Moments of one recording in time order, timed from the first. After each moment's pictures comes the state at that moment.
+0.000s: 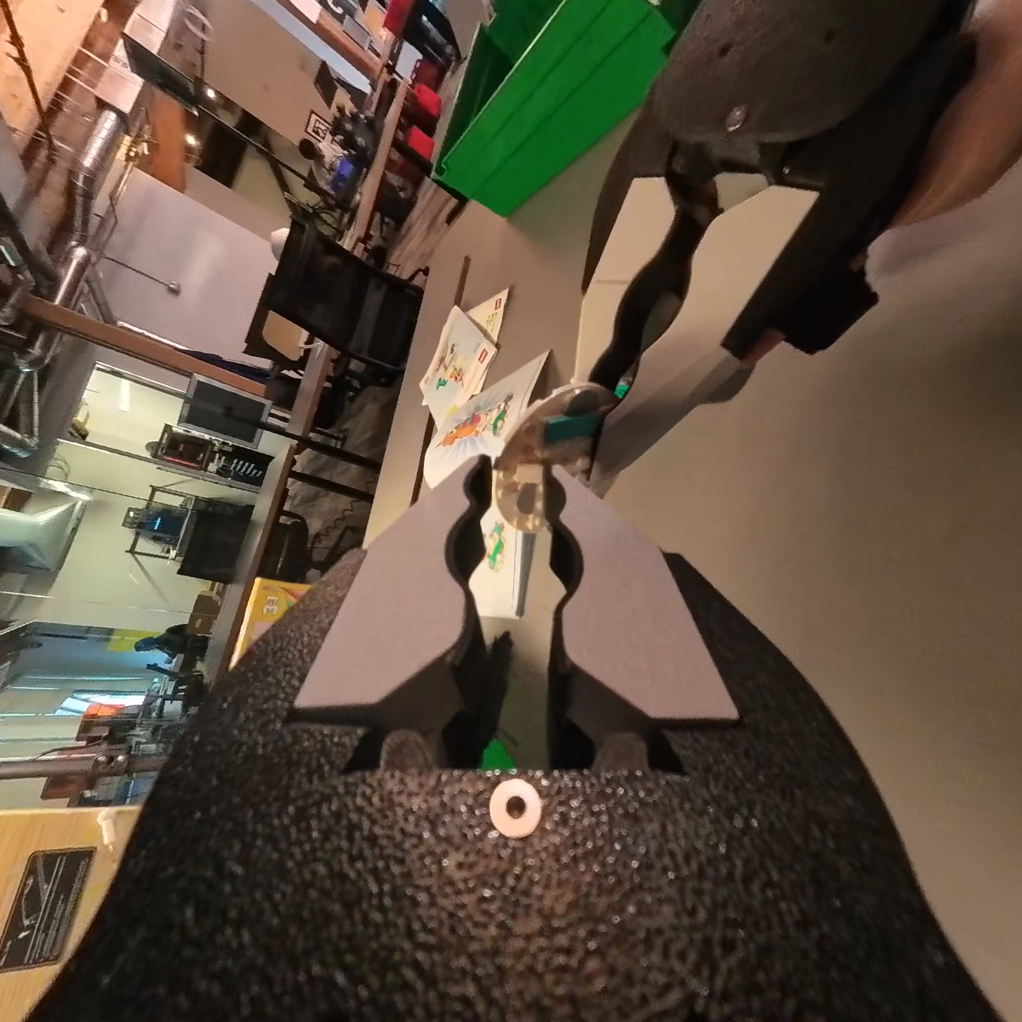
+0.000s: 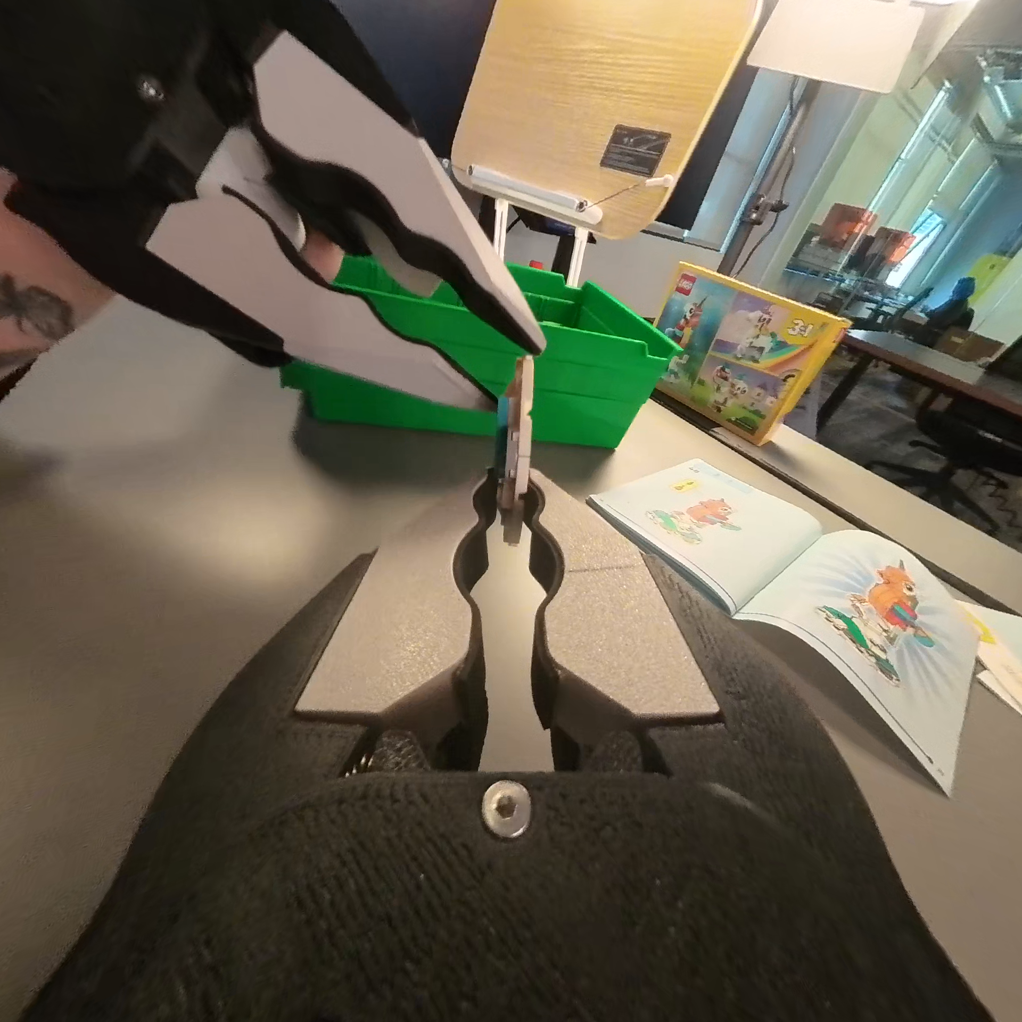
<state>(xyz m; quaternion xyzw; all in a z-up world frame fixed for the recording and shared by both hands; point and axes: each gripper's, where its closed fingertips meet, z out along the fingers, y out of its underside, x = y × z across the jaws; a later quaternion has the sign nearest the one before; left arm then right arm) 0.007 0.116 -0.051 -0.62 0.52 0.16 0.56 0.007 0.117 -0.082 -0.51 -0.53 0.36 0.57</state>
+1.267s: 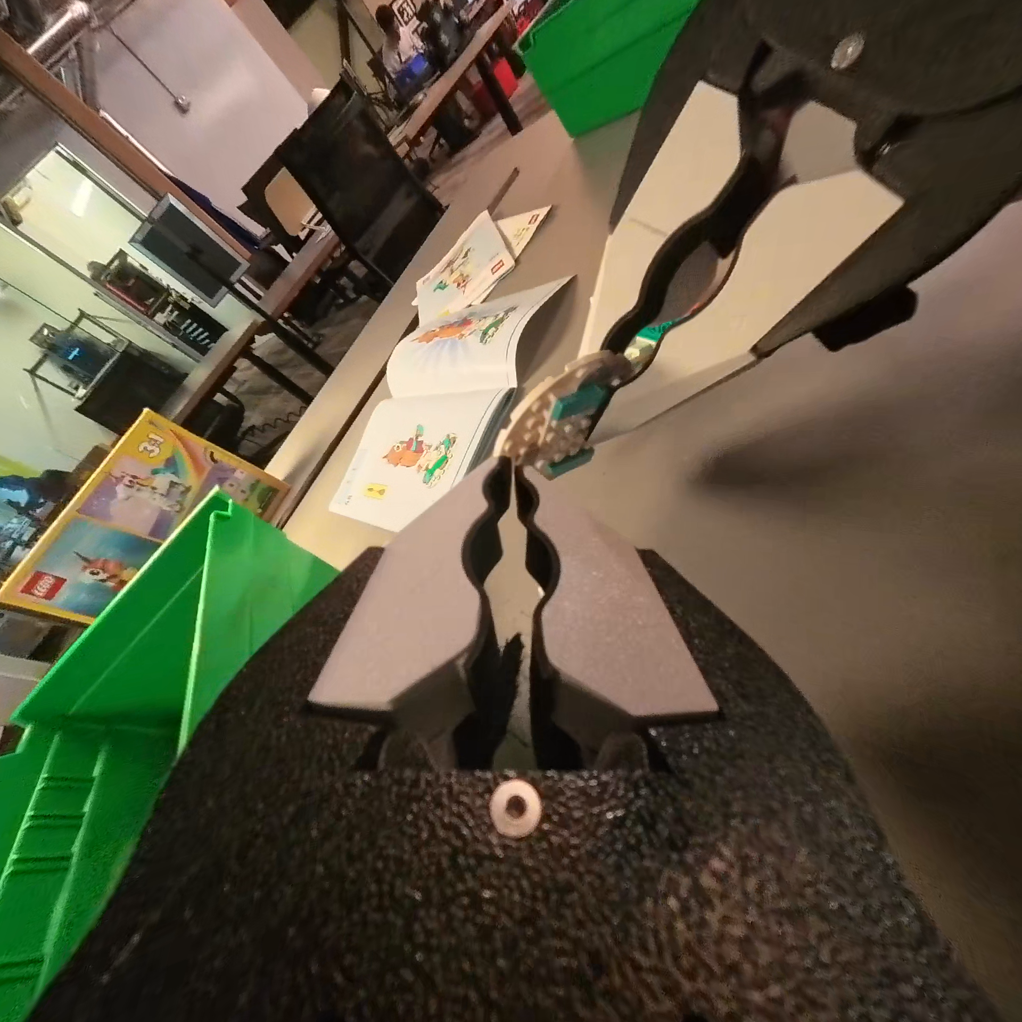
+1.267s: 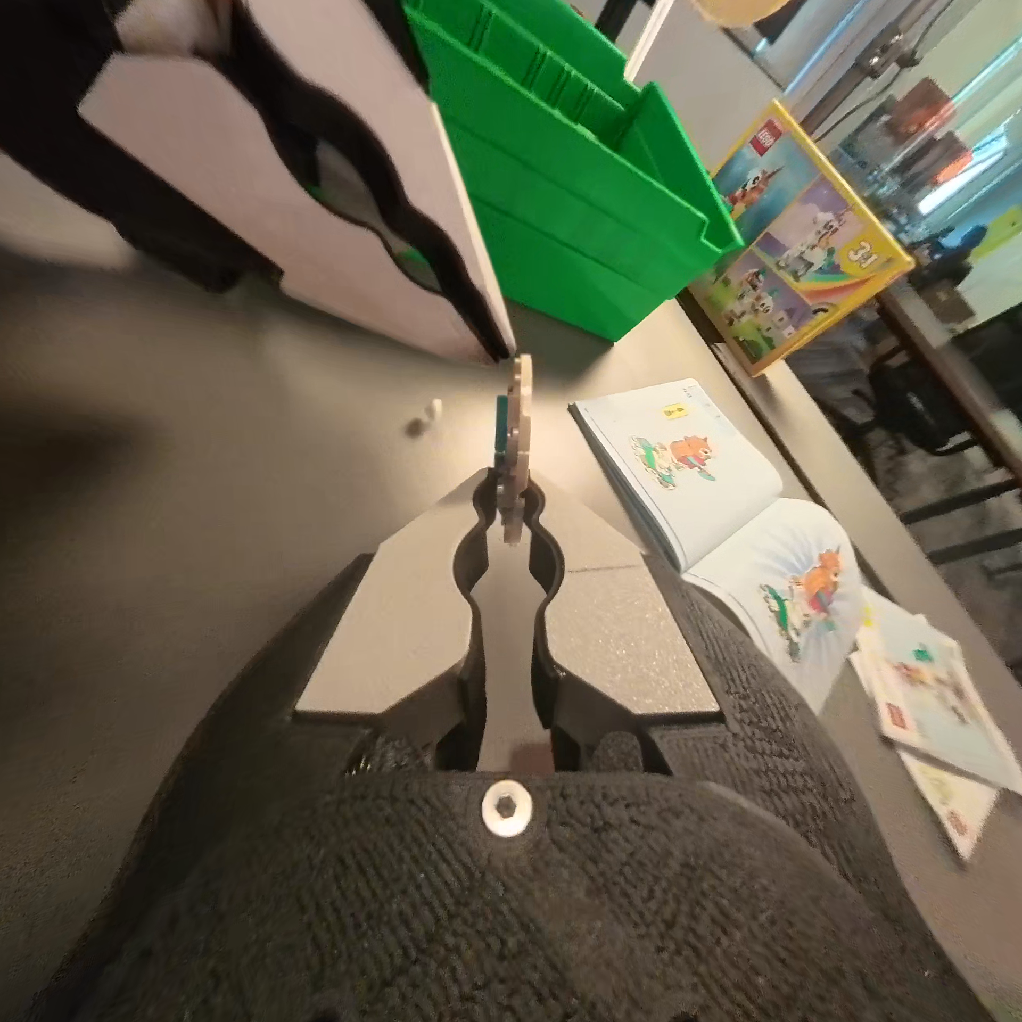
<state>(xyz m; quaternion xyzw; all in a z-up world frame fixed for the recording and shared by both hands) -0.031 0.130 -0.106 -0.71 0.37 0.09 0.59 -0.010 0.139 -0.127 -0.52 -0.65 0.18 0.51</state>
